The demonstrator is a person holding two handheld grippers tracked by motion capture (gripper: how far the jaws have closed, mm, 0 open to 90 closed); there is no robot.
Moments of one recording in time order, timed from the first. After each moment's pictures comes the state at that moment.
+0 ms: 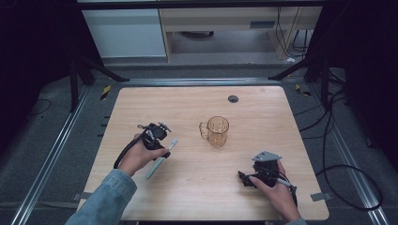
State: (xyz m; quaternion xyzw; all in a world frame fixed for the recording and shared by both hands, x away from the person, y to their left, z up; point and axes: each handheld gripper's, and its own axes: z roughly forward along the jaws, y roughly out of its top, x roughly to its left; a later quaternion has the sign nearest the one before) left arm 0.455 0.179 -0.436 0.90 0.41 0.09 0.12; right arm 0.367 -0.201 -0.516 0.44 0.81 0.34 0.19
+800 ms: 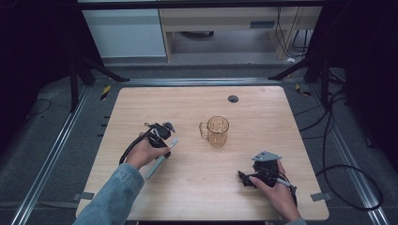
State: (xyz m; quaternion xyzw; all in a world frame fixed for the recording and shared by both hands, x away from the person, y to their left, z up) left arm 0.474 0.169 -0.451 0.90 0.42 0.05 0.08; right arm 0.367 -0.200 -0.516 0.45 0.80 0.34 0.20
